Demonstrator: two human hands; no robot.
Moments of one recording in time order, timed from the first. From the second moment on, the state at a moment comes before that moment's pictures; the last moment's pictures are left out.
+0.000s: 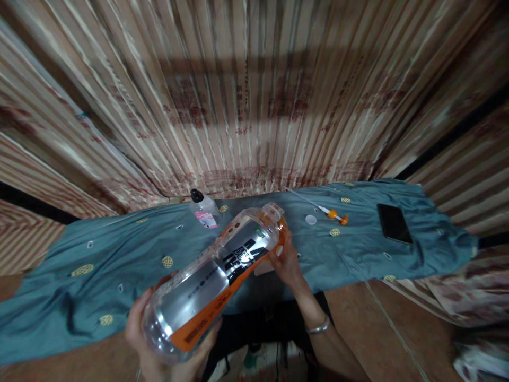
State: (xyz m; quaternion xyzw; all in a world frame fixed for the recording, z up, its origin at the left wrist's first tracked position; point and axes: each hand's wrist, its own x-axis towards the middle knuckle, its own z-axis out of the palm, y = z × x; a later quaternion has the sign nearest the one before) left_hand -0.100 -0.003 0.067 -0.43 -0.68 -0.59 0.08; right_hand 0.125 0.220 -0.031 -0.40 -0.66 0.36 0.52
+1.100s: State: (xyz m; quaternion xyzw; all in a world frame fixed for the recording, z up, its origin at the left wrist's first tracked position) left_hand -0.079 0.009 0.074 -0.48 -0.69 -0.53 0.11; right_hand 0.131 0.219 -0.032 -0.42 -0.67 0.34 0.52
